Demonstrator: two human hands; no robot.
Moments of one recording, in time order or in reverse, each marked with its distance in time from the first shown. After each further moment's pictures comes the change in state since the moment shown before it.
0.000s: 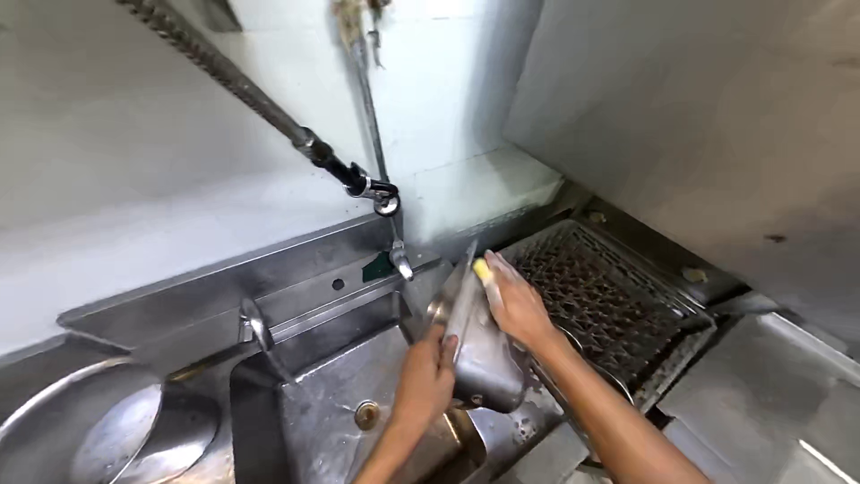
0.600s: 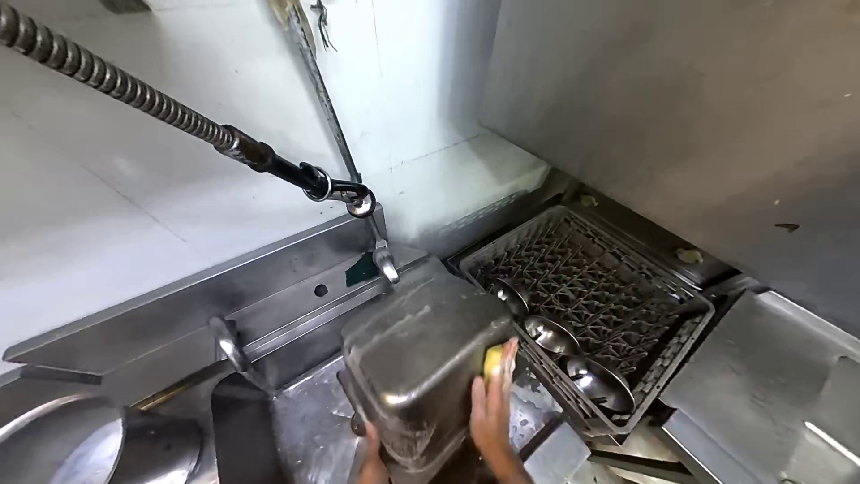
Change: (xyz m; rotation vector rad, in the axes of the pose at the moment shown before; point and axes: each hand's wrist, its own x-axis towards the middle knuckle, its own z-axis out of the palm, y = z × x) left_hand -0.064 -0.115 0.065 -1.224 0.494 -0.672; right_hand -0.134 0.003 0.133 0.406 0.498 0.244
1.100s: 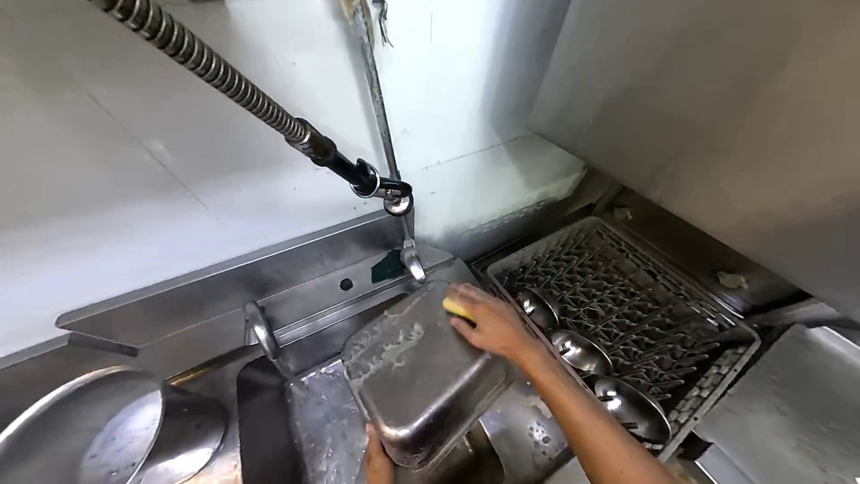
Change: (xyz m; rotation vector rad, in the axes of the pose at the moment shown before) left_hand 0.086 -0.041 -0.060 0.101 0.139 0.238; right_hand 0.164 -0.032 0.044 -0.433 -0.868 -0.295
